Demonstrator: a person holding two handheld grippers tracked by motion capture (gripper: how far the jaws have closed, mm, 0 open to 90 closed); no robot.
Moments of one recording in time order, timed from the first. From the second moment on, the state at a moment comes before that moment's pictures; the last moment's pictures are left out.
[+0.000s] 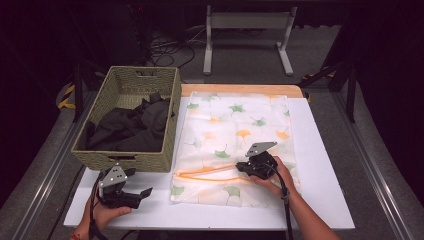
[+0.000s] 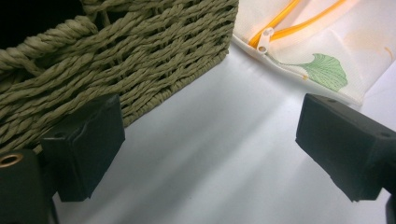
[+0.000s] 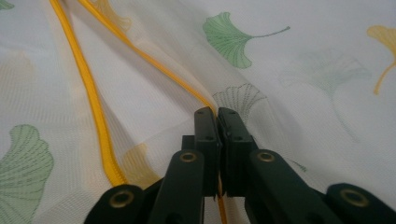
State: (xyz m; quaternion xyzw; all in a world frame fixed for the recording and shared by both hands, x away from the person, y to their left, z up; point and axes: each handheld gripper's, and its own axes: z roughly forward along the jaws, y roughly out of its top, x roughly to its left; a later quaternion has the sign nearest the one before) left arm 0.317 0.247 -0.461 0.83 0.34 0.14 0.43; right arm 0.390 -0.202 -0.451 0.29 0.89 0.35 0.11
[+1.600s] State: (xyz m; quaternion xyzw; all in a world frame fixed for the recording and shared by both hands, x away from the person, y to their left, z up) left arm 0.340 0.269 -0.364 0.80 0.31 0.24 0.46; right arm 0.375 -0.184 -0.334 0.22 0.83 0.43 0.27
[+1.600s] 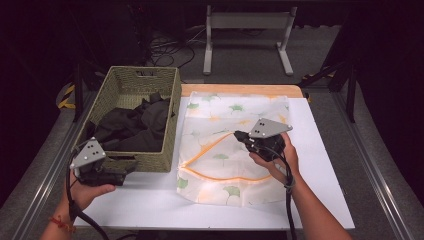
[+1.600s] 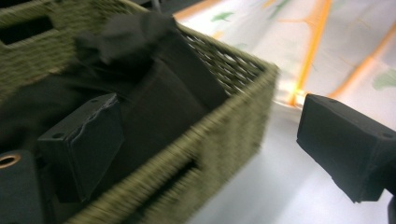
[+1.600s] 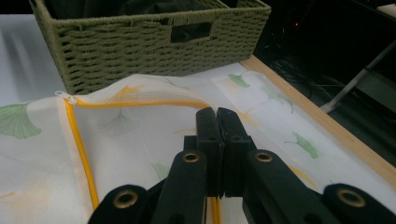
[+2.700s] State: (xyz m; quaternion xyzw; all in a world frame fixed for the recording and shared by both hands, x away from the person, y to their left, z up) left arm 0.488 0.217 -0.374 0.90 0.32 0.19 0.22; right arm 0.377 -0.189 -0.354 0.23 0.83 0.45 0.23
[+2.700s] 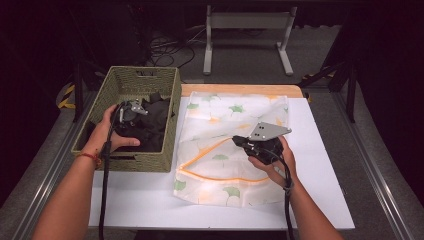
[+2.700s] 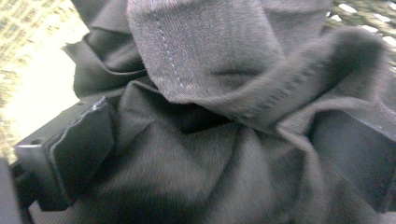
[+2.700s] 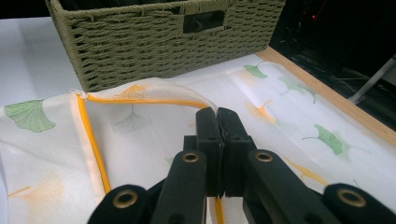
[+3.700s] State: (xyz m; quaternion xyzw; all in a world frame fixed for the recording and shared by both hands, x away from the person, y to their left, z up) left arm 0.531 0.234 -0.404 0.87 0.42 0.12 0.21; right arm 0.369 -0.190 -0.364 0.23 0.84 0.43 0.22
